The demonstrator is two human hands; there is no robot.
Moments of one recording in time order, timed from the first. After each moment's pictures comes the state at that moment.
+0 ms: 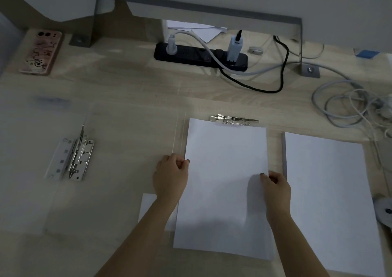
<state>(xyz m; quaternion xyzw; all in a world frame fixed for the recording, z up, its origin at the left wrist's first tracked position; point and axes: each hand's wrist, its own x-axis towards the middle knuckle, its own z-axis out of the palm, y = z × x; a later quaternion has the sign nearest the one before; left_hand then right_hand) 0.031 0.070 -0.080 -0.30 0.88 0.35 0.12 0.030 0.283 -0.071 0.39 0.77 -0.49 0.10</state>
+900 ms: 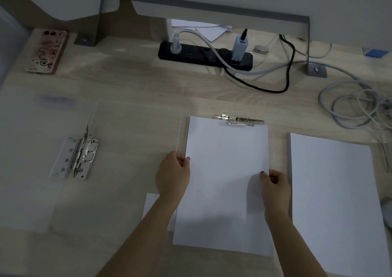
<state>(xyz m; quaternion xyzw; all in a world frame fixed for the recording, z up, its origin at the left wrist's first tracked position) 0.026 0.067 -0.081 -0.33 0.86 0.35 0.13 0.028 0.275 -0.077 0.39 0.78 -0.48 0.09</state>
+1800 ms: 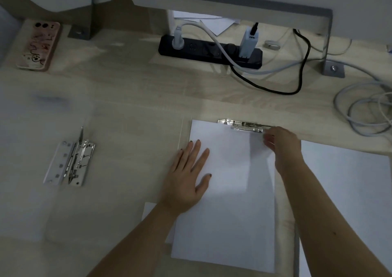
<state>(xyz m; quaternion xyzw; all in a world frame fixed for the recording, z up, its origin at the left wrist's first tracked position) 0.031 0.062 -0.124 0.08 0.98 0.20 0.03 -0.096 0.259 -0.051 0.36 0.70 -0.60 0.13</state>
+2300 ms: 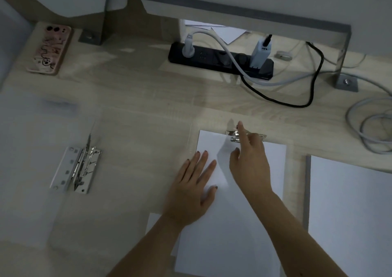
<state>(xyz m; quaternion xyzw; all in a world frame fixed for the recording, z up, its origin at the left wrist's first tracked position) 0.030 0.061 -0.128 0.09 0.98 0.19 0.00 -0.065 0.193 -0.058 -0.04 0.96 -0.27 0.09</state>
